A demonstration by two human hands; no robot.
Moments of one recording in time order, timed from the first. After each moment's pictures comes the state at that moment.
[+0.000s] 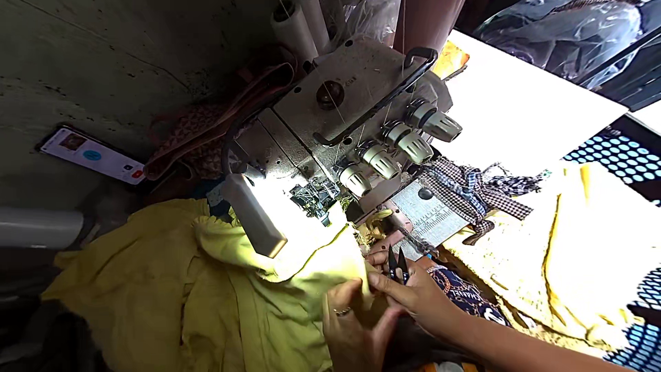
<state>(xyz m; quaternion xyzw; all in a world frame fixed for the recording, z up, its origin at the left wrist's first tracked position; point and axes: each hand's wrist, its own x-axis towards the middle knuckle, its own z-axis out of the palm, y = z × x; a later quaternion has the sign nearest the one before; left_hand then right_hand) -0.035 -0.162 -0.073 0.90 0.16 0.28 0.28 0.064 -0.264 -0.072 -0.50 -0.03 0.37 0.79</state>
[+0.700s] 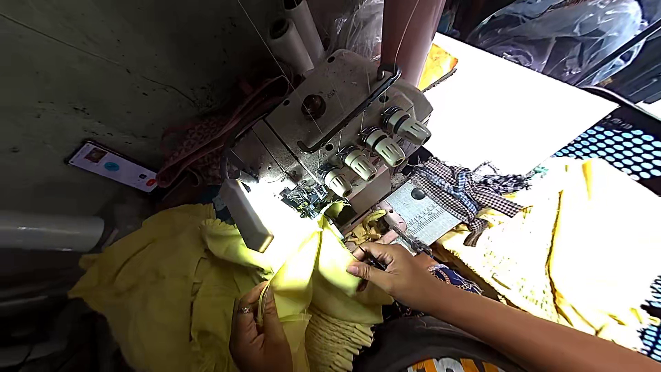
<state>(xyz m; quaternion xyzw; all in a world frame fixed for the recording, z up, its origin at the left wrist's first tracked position) -0.043 -0.094 -0.003 0.85 0.27 0.35 0.28 0.097 -0.259 -0.070 -0.61 -0.27 0.30 0.69</state>
